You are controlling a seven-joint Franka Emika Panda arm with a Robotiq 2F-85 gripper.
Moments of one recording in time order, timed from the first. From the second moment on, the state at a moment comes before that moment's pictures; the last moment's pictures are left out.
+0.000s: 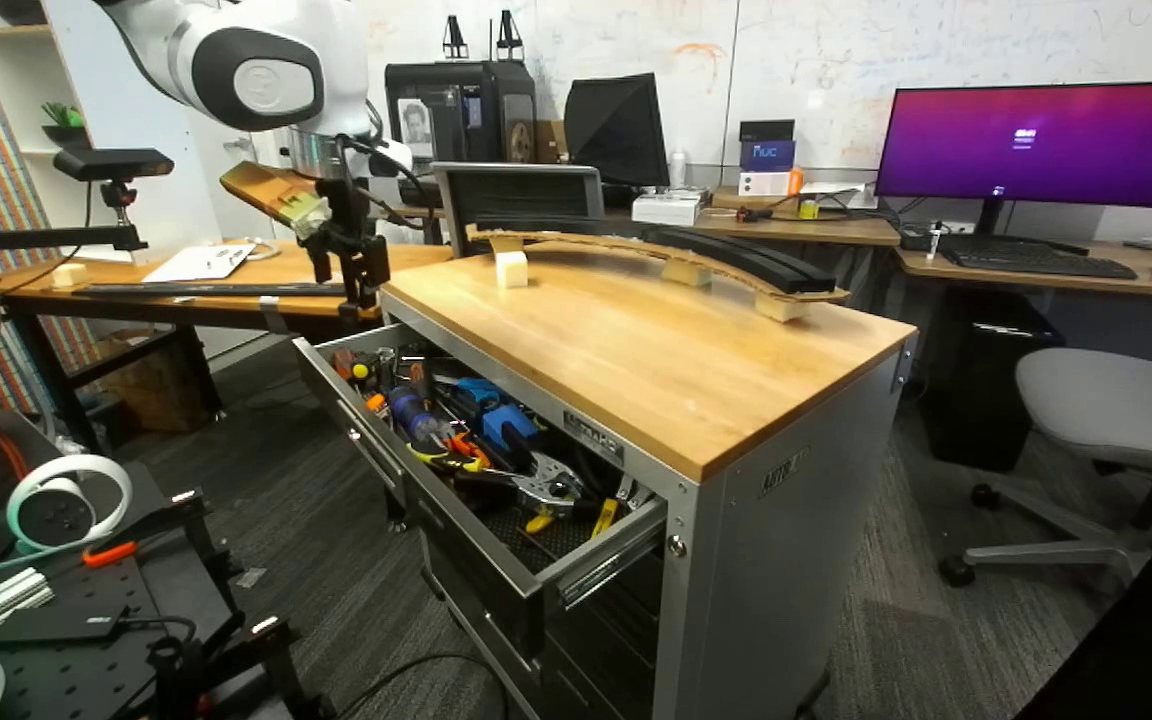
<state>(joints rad) 0.17 -0.02 0.21 -2.47 0.34 2.52 -0.10</state>
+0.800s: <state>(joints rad) 0.09 -0.03 0.12 -2.74 -0.06 2.53 0.28</state>
